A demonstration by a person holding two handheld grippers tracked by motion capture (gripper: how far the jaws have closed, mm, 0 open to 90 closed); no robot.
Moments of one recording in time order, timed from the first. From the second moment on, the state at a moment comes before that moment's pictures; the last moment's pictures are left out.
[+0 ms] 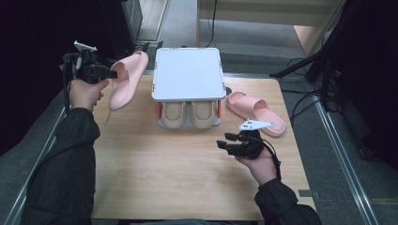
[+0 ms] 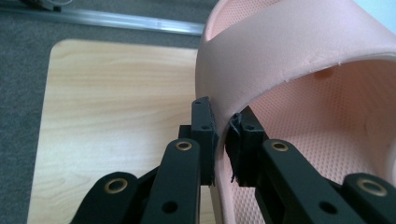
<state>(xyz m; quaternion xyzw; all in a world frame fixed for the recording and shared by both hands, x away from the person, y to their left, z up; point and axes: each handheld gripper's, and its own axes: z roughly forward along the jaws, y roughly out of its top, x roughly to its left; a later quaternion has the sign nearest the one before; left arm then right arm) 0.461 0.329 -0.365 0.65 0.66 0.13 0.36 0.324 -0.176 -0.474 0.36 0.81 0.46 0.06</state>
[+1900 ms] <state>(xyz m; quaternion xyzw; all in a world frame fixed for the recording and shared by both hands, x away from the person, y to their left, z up) 0.522 0.189 -0.327 0.71 0.59 0.10 0.37 0.320 -0.173 -0.472 0.35 0.81 0.47 0.06</state>
